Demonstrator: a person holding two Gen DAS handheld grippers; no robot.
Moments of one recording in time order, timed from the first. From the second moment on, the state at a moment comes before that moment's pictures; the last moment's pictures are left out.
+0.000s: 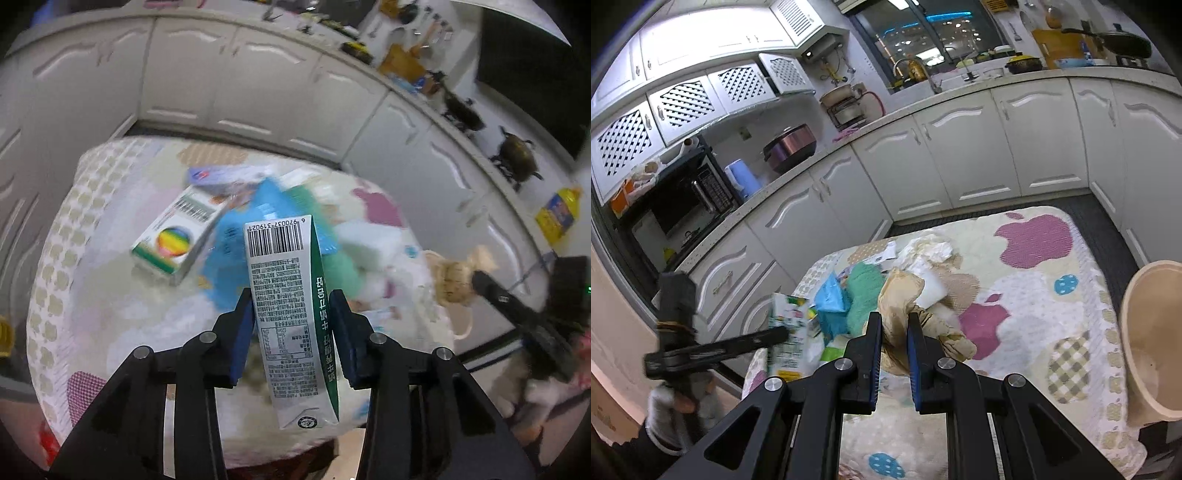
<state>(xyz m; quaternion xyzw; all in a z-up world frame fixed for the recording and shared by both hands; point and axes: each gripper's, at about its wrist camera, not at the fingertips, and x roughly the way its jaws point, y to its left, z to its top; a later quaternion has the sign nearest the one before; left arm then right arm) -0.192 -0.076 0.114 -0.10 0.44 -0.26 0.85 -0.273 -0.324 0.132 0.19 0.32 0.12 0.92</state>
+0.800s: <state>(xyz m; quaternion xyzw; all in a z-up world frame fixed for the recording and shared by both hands) -0.158 -0.422 0.098 -0.06 0.48 -0.45 0.75 -0.328 -0.548 0.072 0.26 0.34 -0.17 0.89</state>
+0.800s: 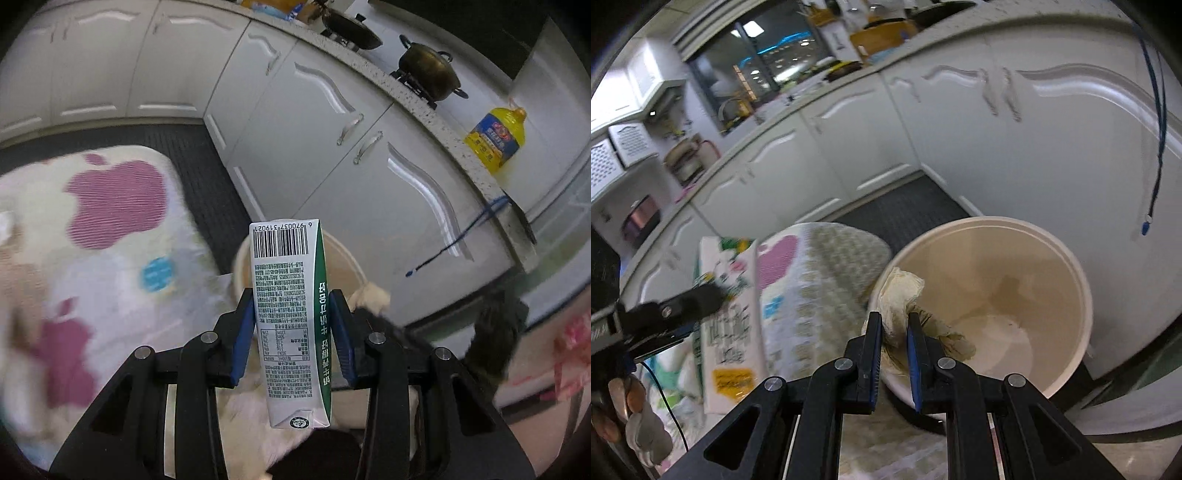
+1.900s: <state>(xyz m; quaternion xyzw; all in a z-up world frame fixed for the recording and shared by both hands) -0.191 -0.350 0.104 0.02 0.40 -0.37 0.84 -0.306 -0.491 0.081 0.24 0.34 -0.14 0.90</state>
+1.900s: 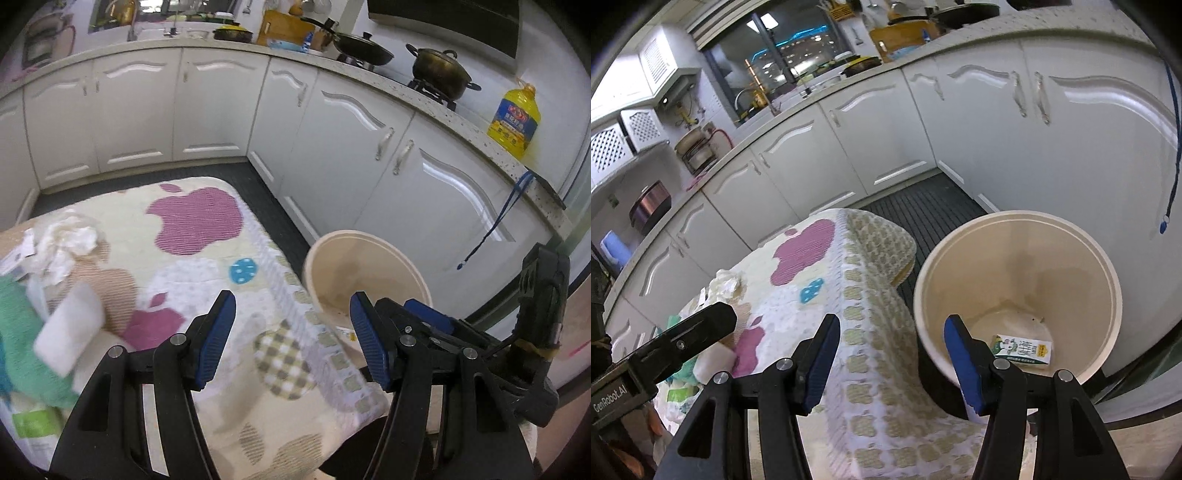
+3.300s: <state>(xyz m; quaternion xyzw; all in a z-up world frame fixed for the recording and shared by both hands) -0.163 -0.091 0.094 -0.03 0.40 -0.26 0.88 -0.204 -0.332 0.092 0.19 0.38 0.08 0.90</state>
